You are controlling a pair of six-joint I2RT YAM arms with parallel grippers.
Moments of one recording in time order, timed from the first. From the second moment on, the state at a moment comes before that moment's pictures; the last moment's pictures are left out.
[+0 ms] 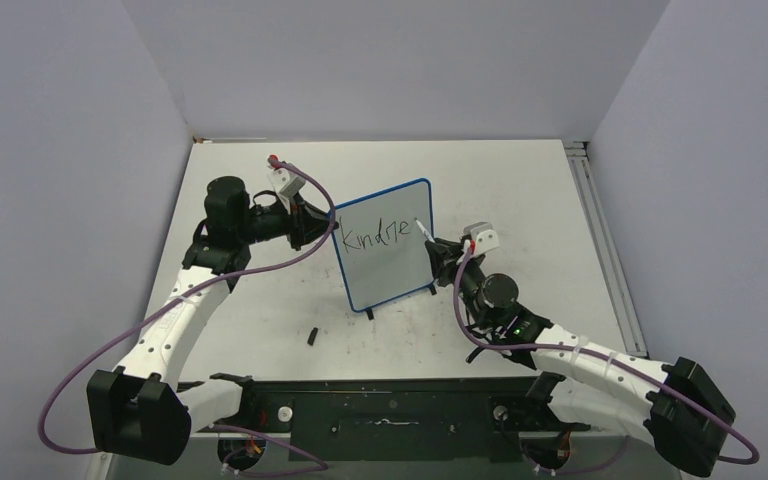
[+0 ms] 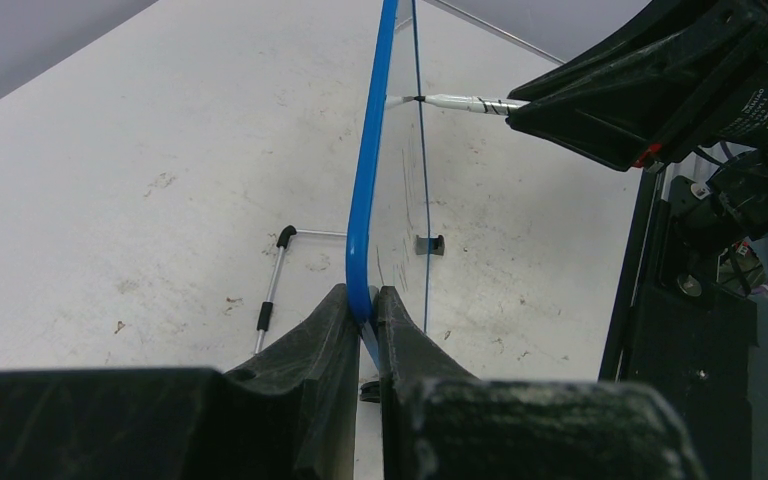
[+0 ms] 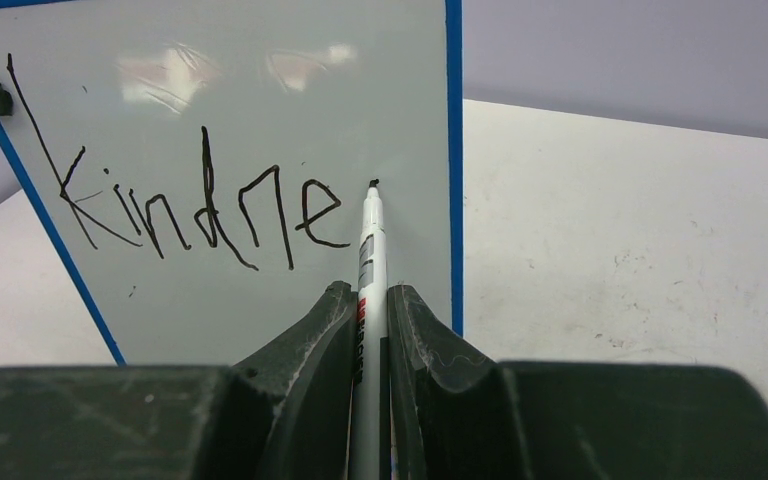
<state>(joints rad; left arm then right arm) -0.21 1.15 0.93 -0.05 0.90 0.00 0.85 0.98 0.42 0.60 0.40 0.11</state>
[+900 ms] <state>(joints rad) -0.21 1.15 0.93 -0.05 0.90 0.00 0.85 0.95 0.39 0.54 0.39 0.16</state>
